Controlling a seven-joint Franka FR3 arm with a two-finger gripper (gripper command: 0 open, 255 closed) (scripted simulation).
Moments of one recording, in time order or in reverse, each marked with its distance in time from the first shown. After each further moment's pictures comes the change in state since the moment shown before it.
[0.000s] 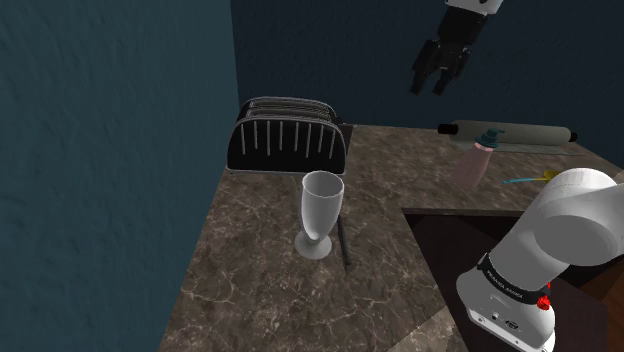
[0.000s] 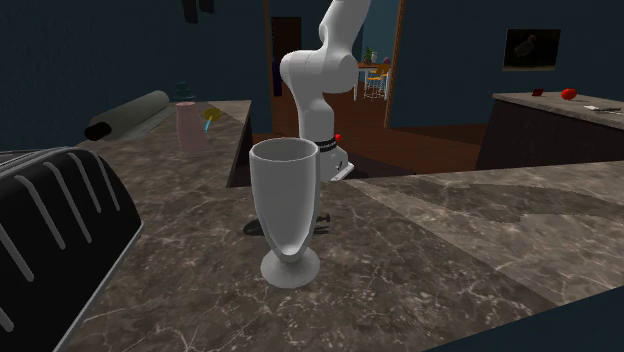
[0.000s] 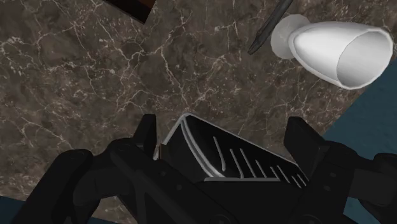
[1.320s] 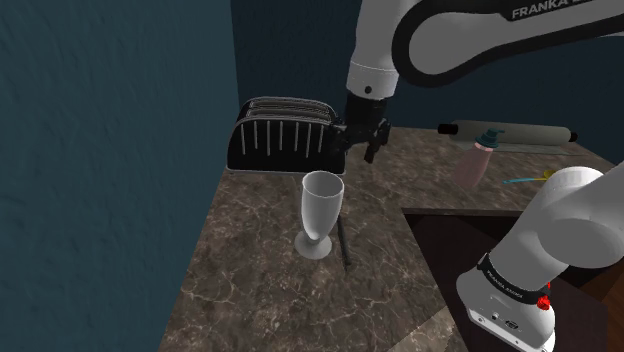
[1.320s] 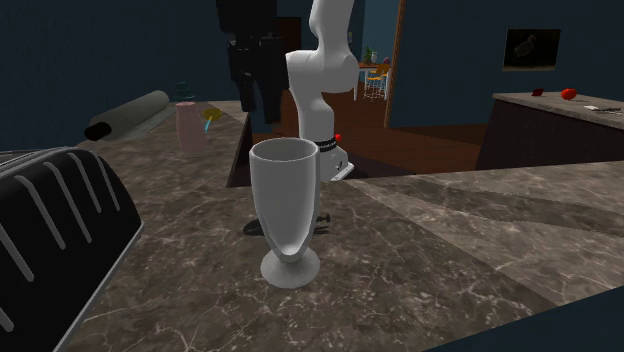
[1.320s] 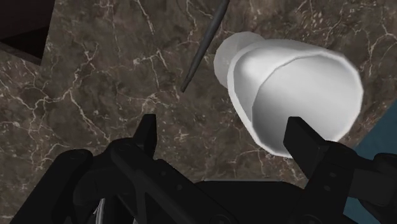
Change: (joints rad) arm 0.074 0.326 0.395 -0.060 0.096 0.307 0.461
